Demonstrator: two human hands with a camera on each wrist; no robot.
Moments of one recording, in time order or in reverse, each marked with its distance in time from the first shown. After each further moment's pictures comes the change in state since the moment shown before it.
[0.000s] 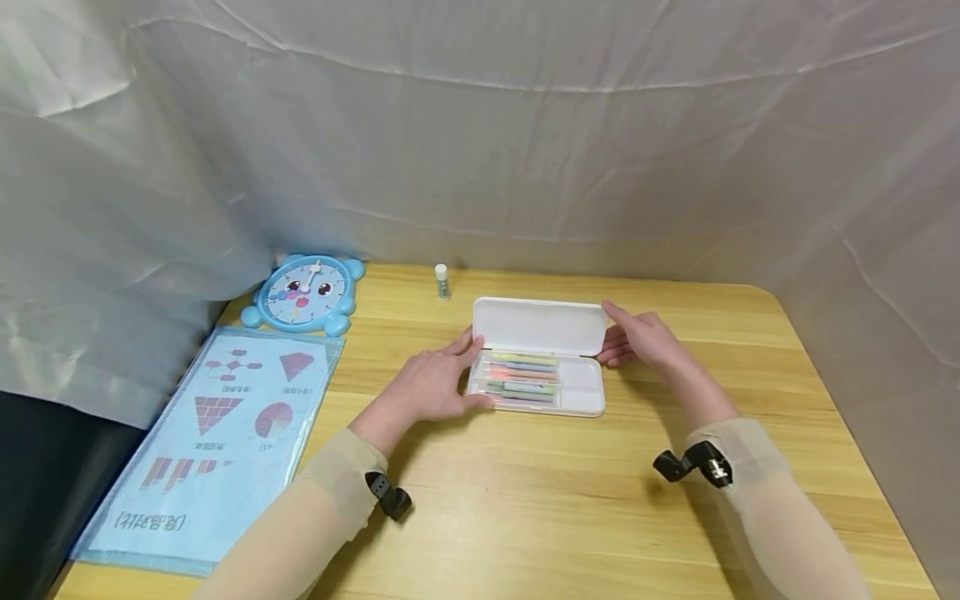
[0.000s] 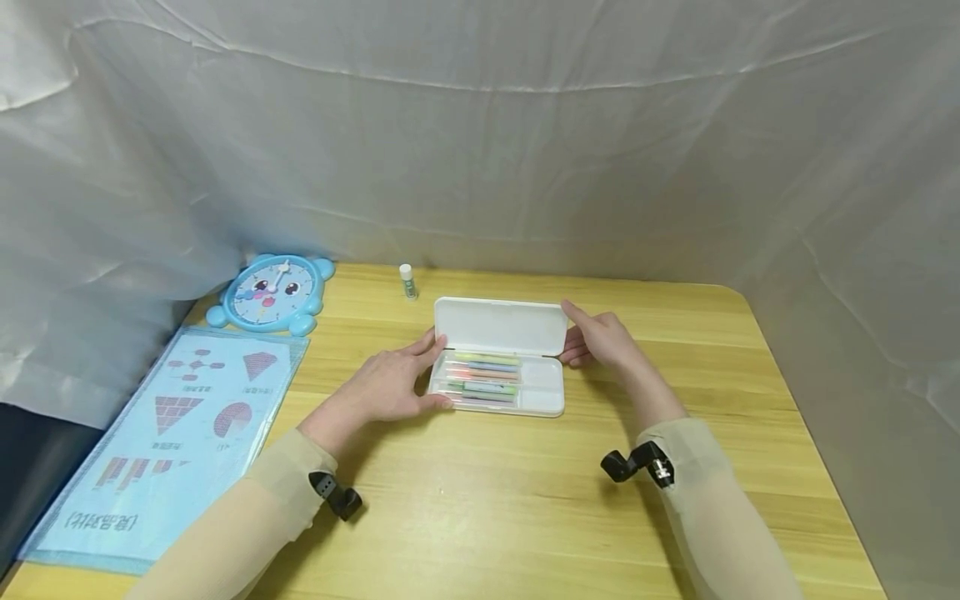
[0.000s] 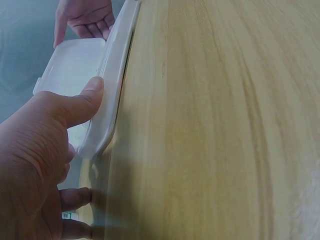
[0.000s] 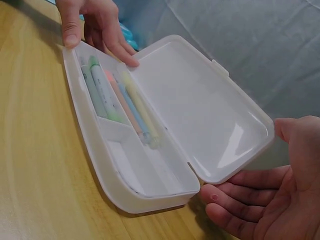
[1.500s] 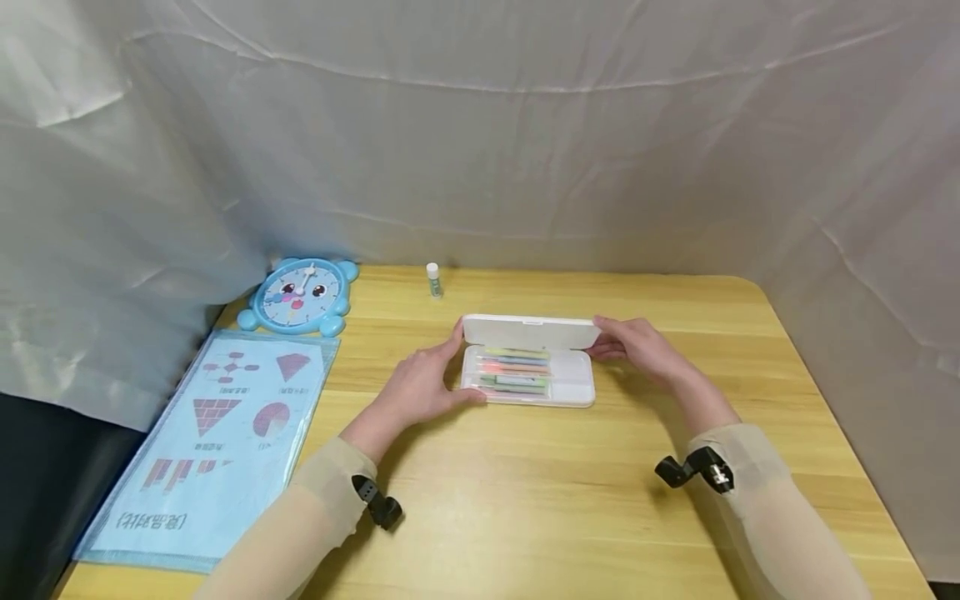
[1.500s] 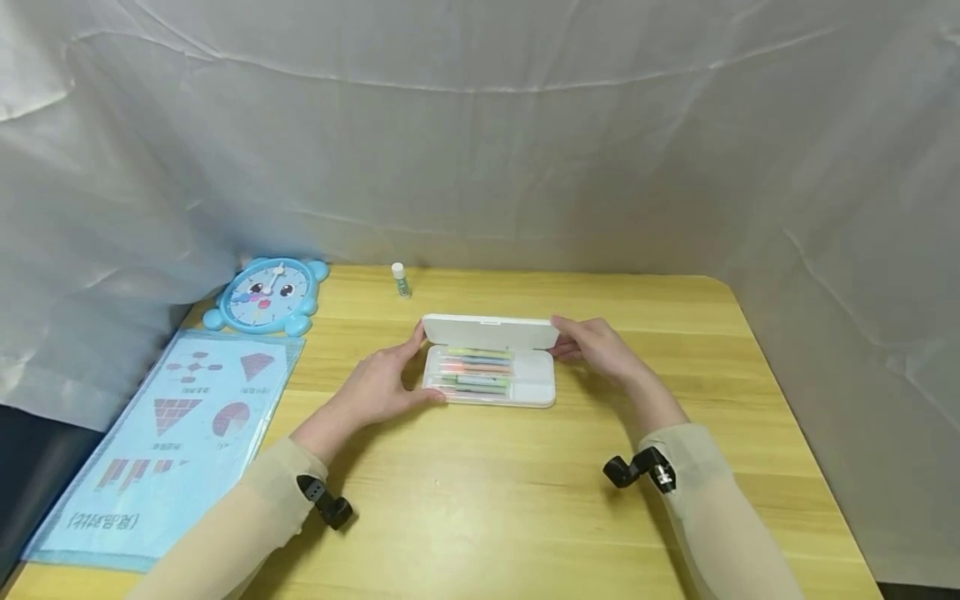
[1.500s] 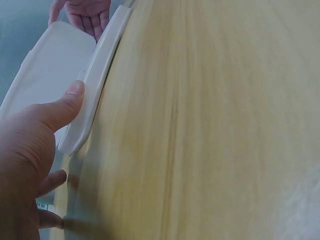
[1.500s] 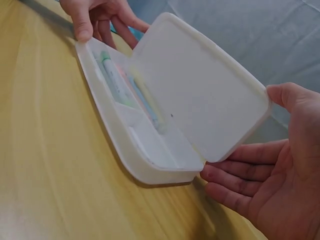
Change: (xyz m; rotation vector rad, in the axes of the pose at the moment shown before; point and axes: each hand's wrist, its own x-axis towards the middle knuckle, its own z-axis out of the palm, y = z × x) left_hand -0.012 -0.002 0.013 -0.197 0.197 -0.030; right_hand -0.023 0.014 -0.004 -0.010 -0.131 -0.222
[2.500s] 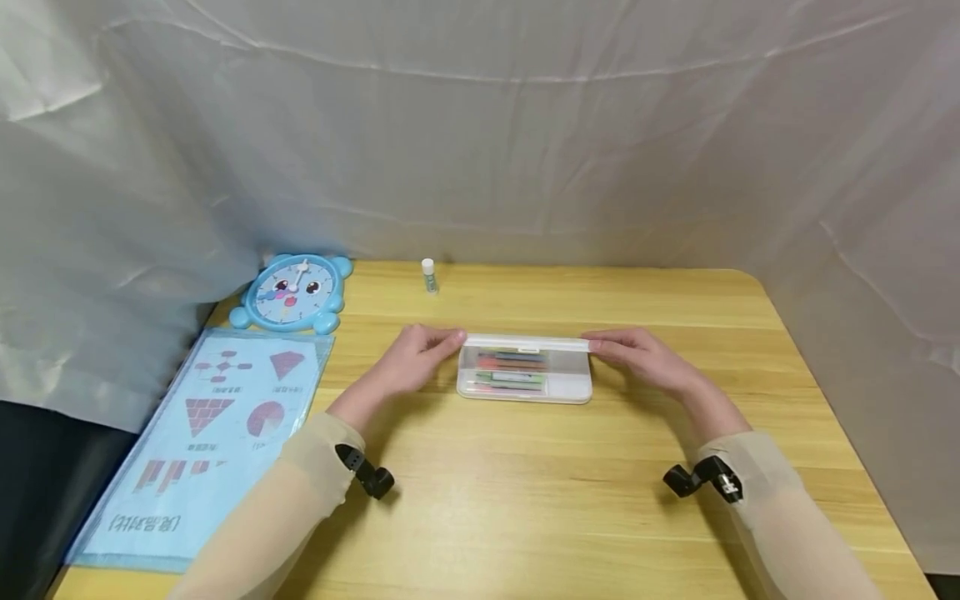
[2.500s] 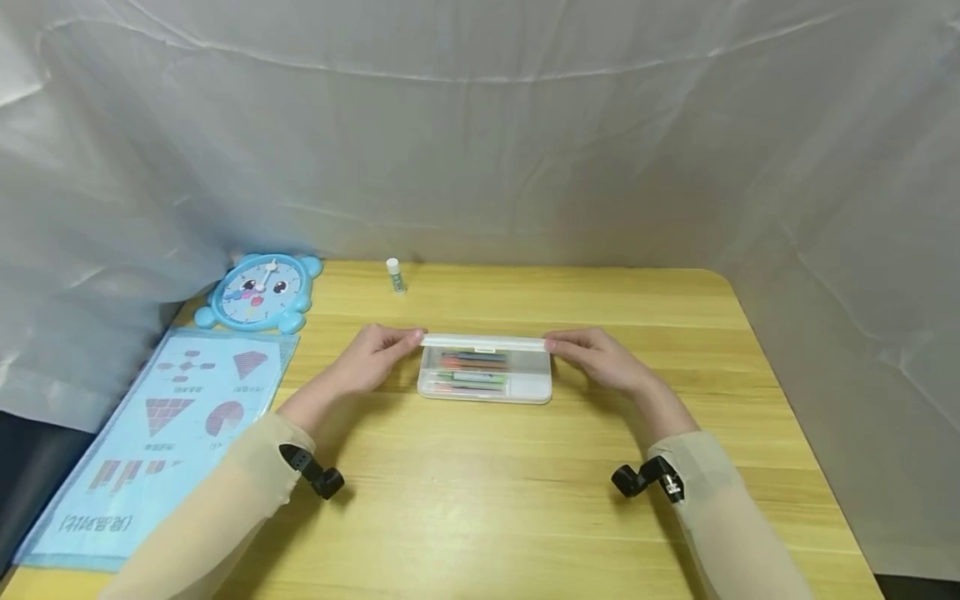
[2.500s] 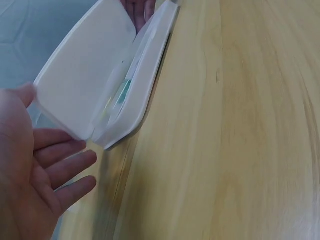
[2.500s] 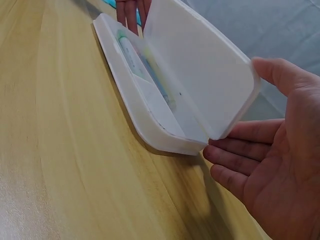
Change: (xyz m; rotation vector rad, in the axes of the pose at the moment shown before) left_hand 0.022 -0.011 -0.028 -0.413 -0.045 0.011; right_hand -0.013 0.016 -0.005 -0.191 -0.125 -0.138
